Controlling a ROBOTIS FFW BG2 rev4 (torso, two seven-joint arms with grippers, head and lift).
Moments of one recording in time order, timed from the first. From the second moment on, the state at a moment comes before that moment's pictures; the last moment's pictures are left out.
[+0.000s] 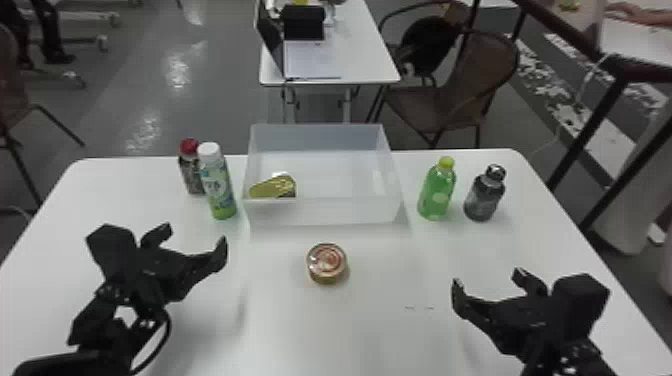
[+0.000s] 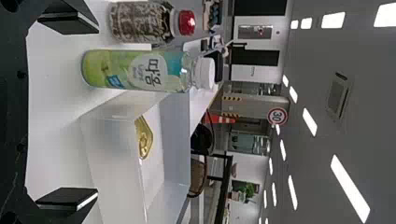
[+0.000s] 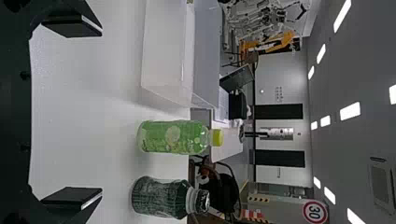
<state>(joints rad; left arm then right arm) 0.12 0.00 0.19 -1.54 0.04 -0.03 -0.49 0.43 -0.11 -0.09 -1.88 -0.10 0.11 0.26</state>
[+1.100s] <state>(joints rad) 0.41 0.00 0.38 -1.63 0.08 -0.23 -0.38 0.44 -0.10 -0.10 -1.90 -0.08 0.11 0.26</state>
